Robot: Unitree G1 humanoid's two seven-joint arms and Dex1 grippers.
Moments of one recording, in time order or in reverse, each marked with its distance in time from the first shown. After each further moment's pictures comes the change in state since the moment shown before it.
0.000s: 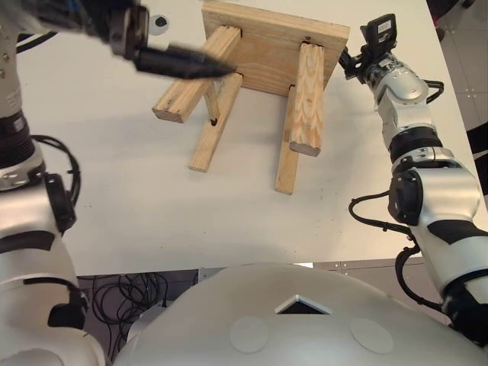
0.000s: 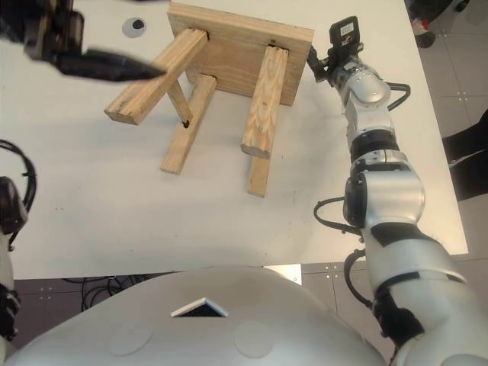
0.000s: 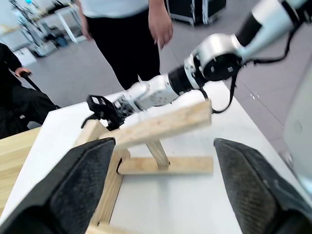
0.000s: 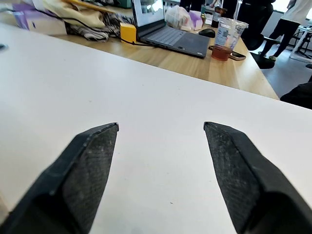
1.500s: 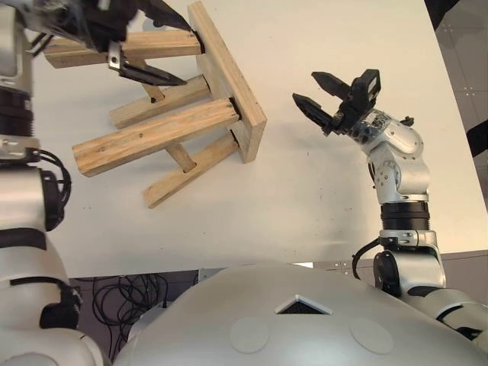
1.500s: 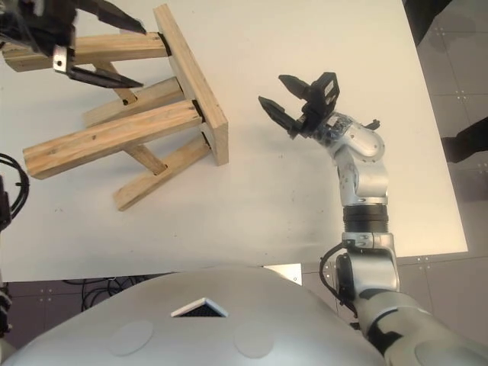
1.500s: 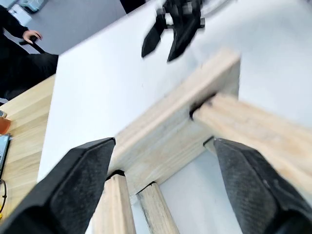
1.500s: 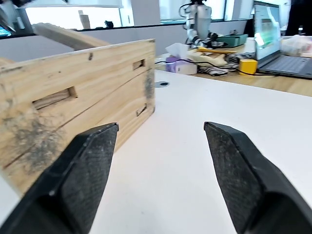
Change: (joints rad) left arm -0.104 0.015 -0.177 0.583 0.215 -0.554 -0.073; right arm 0.594 0.017 0.043 -1.051 0.261 0.408 0.401
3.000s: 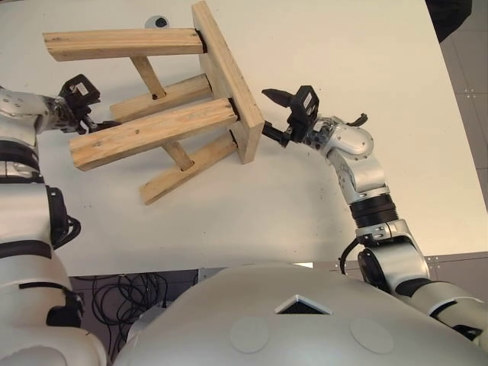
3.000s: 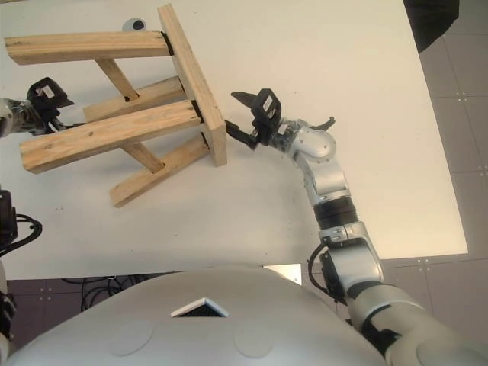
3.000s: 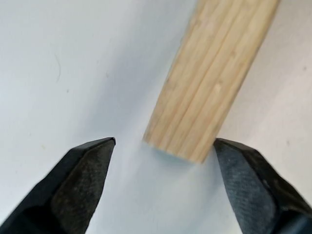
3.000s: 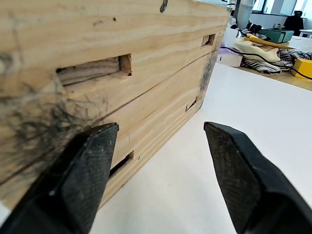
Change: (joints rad) left arm 0.085 -0.088 0.024 0.903 0.530 -0.261 0.615; right arm -0.064 0.096 0.274 0.112 -0.154 -0.127 -0.063
